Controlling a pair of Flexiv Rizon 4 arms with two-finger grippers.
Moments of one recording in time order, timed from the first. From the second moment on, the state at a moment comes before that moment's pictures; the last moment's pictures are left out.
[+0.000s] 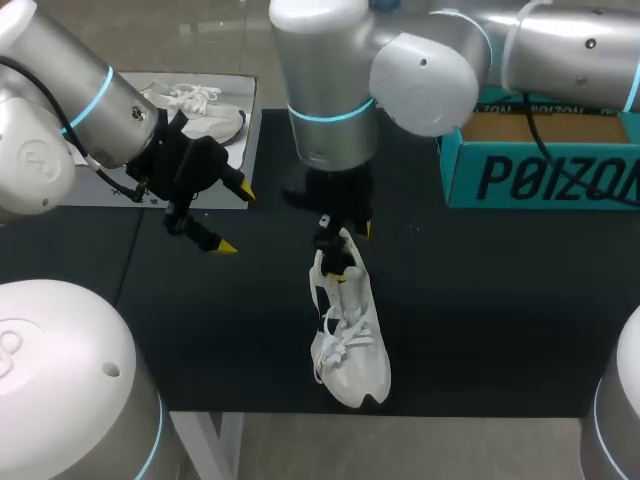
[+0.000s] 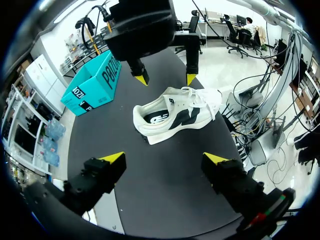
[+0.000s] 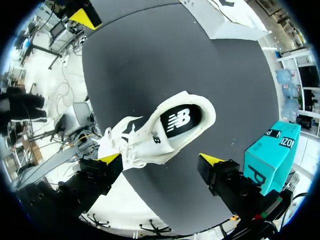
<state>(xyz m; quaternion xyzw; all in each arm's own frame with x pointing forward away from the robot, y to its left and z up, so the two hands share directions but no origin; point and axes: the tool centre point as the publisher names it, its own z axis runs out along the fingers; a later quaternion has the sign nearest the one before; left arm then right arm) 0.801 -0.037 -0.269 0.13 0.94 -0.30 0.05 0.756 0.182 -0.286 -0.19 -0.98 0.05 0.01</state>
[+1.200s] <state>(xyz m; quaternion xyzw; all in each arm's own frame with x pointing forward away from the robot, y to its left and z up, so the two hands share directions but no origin) 0.801 -0.037 -0.269 0.13 0.94 -0.30 0.05 0.842 0.195 -0.330 -0.07 -1.00 -0.03 0.02</state>
